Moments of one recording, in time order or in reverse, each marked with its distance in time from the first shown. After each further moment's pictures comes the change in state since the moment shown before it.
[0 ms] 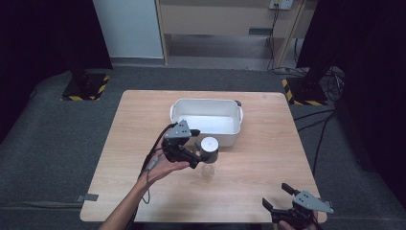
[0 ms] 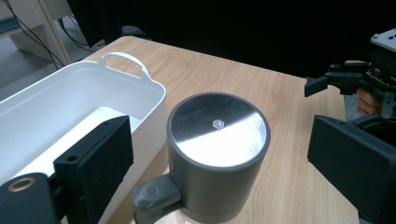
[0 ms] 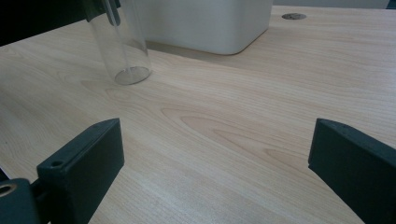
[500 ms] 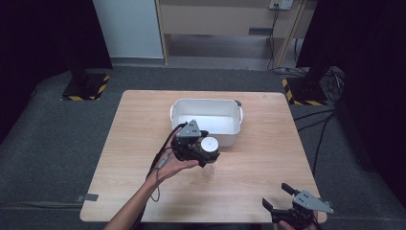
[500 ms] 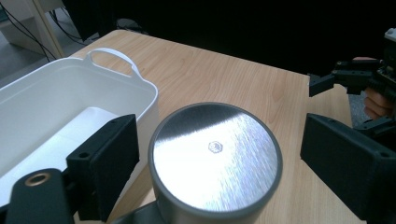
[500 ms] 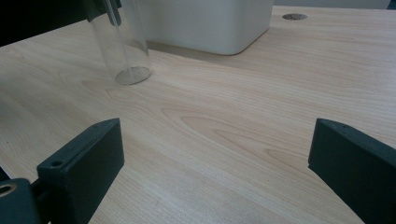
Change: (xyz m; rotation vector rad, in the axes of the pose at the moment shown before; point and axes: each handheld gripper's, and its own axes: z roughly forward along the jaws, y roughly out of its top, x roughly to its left) left arm -0.002 0.003 0.026 0.032 -0.005 -0.004; right arm 0.000 0.000 0.000 0.000 0.002 -0.001
